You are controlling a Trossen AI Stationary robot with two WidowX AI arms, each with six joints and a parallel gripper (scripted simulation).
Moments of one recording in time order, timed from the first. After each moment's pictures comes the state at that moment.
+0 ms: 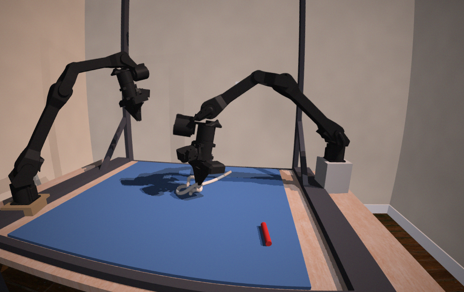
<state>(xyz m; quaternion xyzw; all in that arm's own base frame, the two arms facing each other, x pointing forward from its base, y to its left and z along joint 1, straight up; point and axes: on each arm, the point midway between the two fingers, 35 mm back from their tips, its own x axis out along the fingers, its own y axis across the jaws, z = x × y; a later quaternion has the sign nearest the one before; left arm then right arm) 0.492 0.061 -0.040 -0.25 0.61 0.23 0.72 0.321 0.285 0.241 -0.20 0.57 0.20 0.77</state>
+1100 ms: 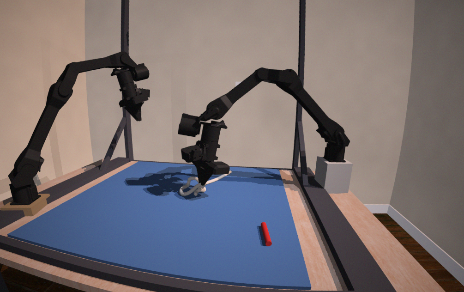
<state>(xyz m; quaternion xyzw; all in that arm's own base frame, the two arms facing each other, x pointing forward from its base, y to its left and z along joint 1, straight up) 0.480 0.061 -0.040 -0.25 0.60 0.23 0.73 0.321 0.285 0.241 -0.20 0.57 0.20 0.77</state>
